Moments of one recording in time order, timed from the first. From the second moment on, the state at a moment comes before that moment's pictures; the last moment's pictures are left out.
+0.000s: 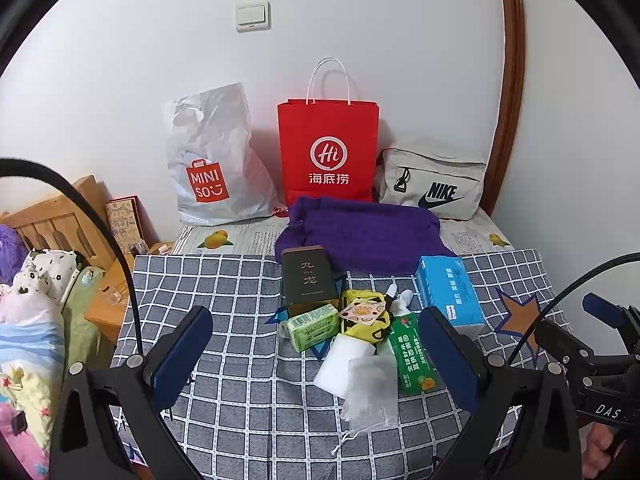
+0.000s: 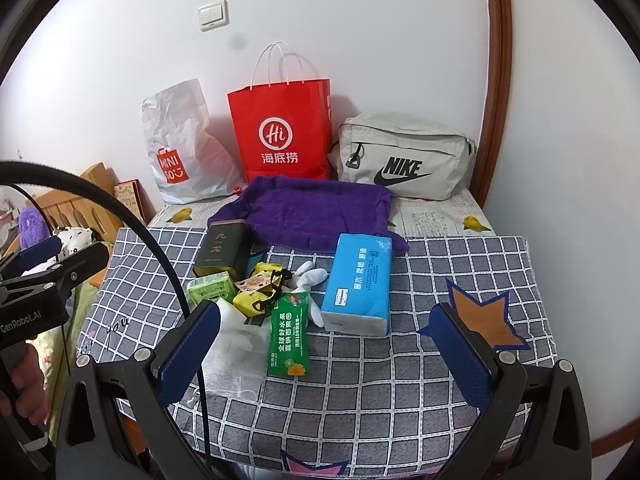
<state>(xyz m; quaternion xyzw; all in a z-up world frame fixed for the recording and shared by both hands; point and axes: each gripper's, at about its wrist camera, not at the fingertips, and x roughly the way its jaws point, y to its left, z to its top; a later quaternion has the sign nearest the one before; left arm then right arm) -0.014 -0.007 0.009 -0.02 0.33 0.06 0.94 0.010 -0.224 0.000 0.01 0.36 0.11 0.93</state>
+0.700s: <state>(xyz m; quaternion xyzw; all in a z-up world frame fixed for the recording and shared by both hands) -0.012 -0.003 0.007 -0.02 0.33 0.06 0.94 0.008 -0.226 0.001 0.01 0.36 0.11 0.93</state>
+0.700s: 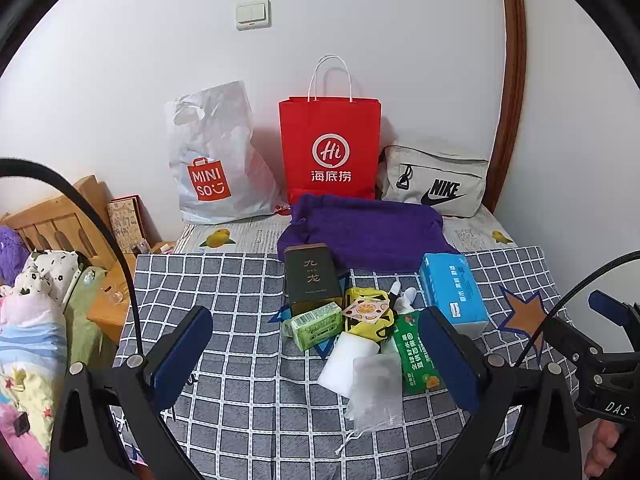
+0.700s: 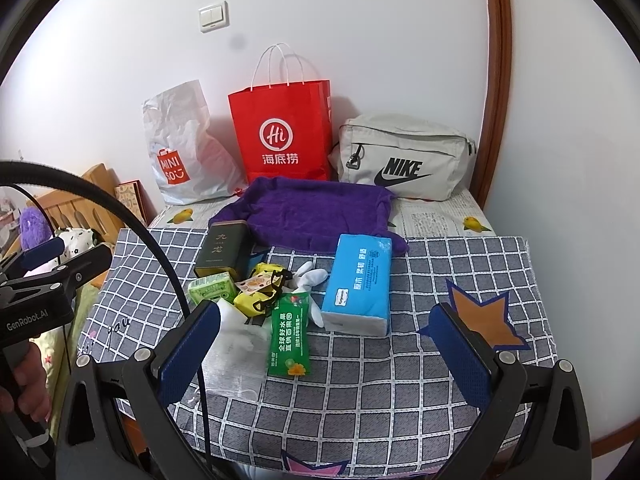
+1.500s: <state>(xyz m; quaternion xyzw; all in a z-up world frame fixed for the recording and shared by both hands) -0.013 -0.008 0.007 -0.01 0.34 0.07 0.94 0.007 -0.229 0.002 0.01 0.36 0.11 0.93</state>
